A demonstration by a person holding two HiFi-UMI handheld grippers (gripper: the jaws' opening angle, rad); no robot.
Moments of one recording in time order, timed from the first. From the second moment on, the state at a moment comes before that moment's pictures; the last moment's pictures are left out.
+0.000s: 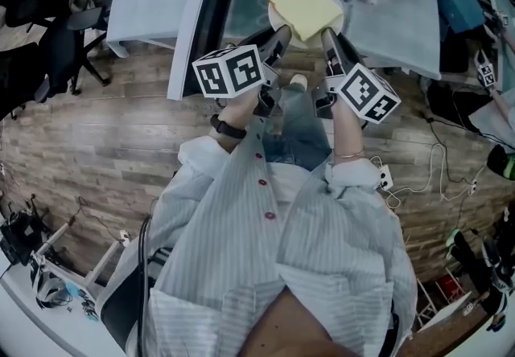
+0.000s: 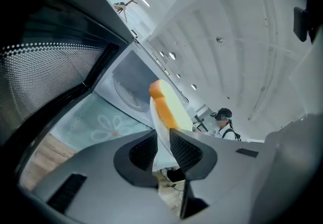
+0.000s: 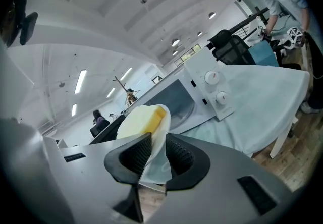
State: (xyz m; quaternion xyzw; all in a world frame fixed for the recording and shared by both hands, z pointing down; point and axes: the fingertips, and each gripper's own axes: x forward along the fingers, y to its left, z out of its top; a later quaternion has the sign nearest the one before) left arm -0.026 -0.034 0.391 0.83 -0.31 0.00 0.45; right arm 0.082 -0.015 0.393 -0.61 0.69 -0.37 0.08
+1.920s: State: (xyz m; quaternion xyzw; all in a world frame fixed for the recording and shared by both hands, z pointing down) left arm 0.007 -0.119 0.427 0.76 -0.42 -0.01 0.49; right arm 0.113 -0.125 0.427 -0.51 0.75 -0.42 0.00
